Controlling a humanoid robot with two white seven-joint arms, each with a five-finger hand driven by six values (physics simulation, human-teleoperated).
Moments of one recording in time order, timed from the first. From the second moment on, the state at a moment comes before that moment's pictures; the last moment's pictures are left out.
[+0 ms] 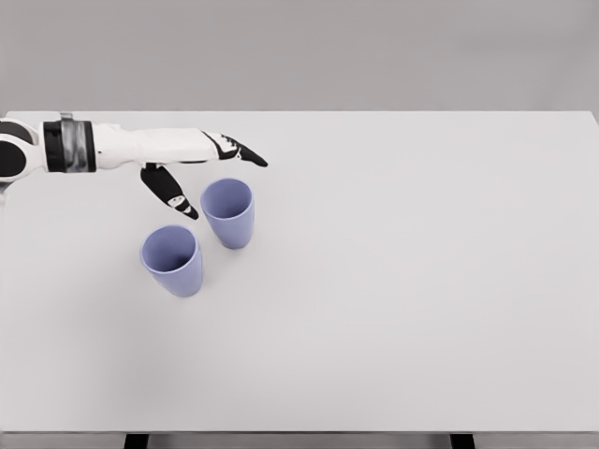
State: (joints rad) left arm -1.01 0.74 -1.07 -1.25 0.16 -0.61 -0.61; right arm 0.00 0.00 -0.04 0.14 0.07 -0.14 0.56
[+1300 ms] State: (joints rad) left arm -0.98 0.72 -1.07 -1.23 0.13 -0.61 -0.61; right arm 0.00 0.00 -0.04 0.14 0.07 -0.14 0.56
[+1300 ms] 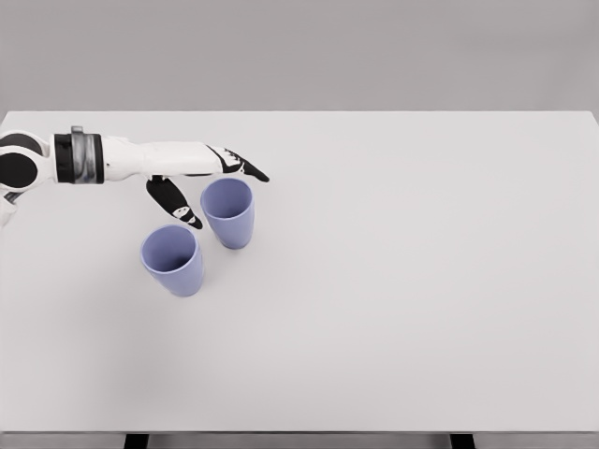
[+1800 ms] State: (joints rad) left arm -0.98 0.69 -1.06 -1.21 0.11 -0.61 -0.61; right arm 0.00 0.00 -0.04 0.14 0.07 -0.14 0.56
